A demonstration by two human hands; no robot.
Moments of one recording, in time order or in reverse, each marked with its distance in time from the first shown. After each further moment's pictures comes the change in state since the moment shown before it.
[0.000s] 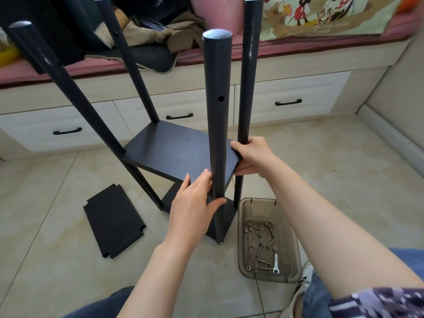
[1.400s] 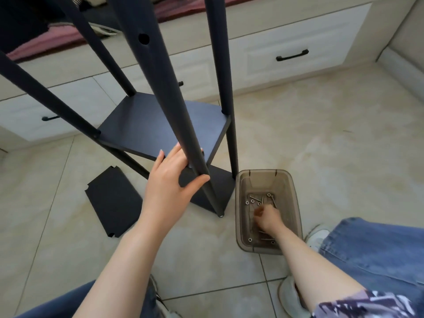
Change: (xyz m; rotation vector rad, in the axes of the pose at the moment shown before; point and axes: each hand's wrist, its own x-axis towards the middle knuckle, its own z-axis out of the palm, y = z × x) left_hand 0.005 -0.007 -0.007 -0.038 -0.044 0.161; right_hand -0.007 0.288 0.020 -0.414 -0.100 0.279
